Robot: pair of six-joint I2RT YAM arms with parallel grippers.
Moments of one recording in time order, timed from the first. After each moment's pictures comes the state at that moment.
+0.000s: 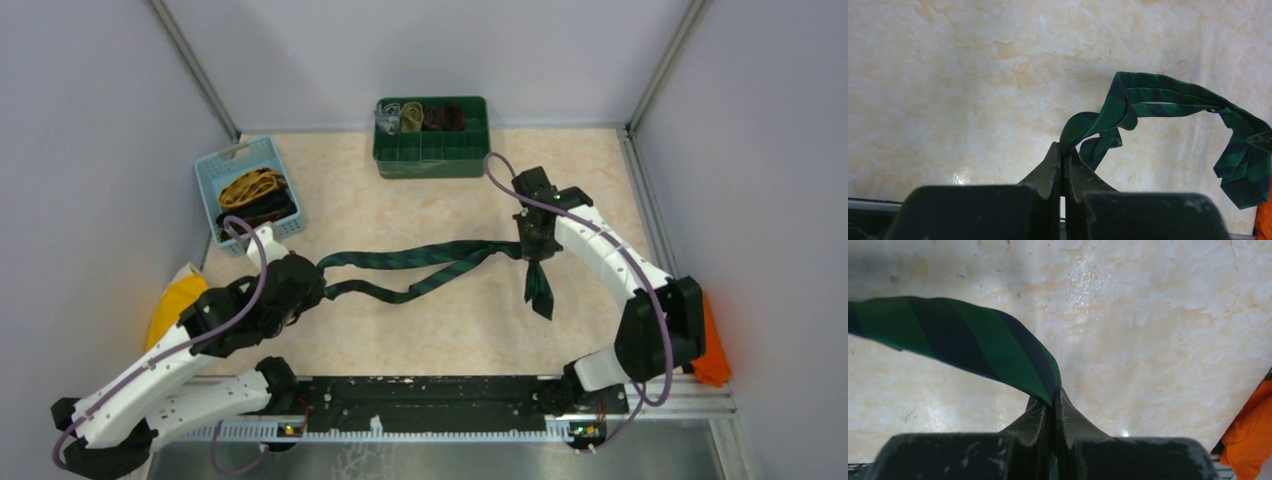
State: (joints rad) left arm -0.94 0.72 0.96 -1.06 -0.66 -1.14; right arm 0.39 1.41 1.15 -0.98 0.21 0.22
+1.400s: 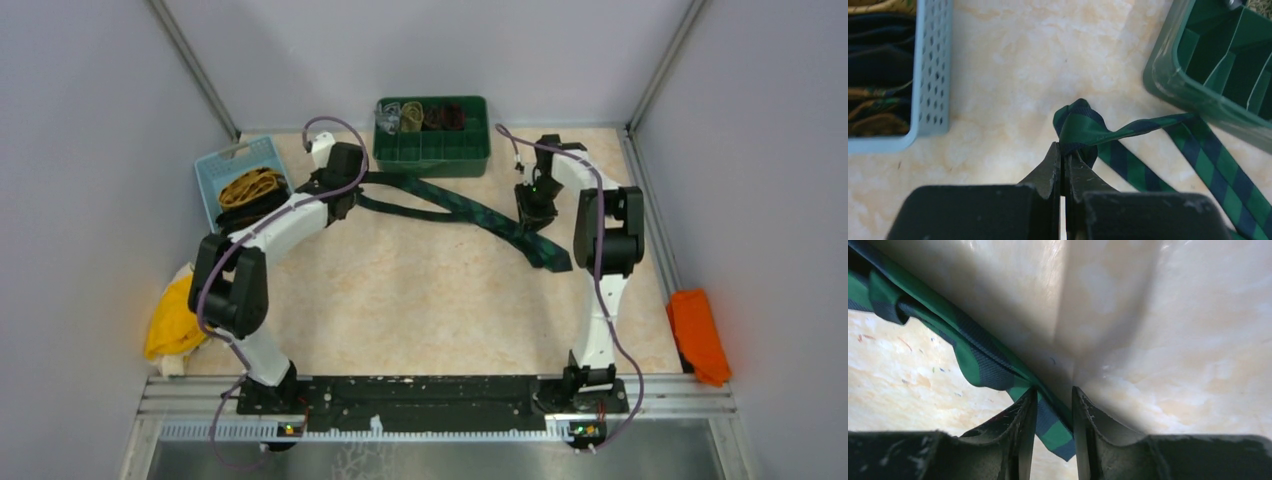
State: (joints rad) left arm -0.41 1.68 1.21 -0.22 -0.63 -0.65; right arm 0.08 2.15 1.67 -1.02 -0.24 -0.09
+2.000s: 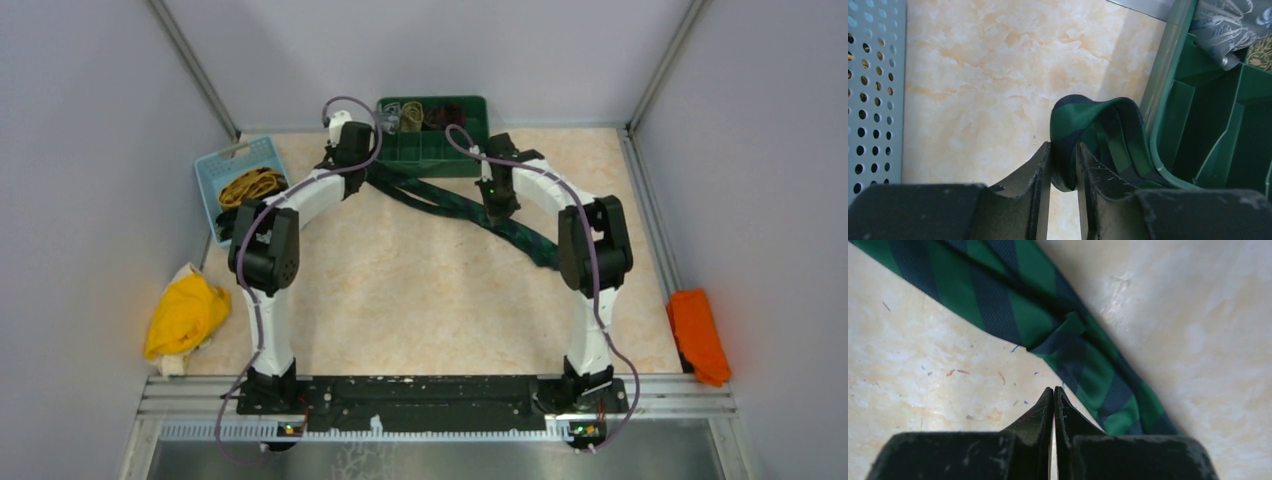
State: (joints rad) left arm -0.34 2.09 1.57 -0.09 -0.60 -0.44; right arm 0.31 2.02 1.61 -0.79 -0.02 0.03
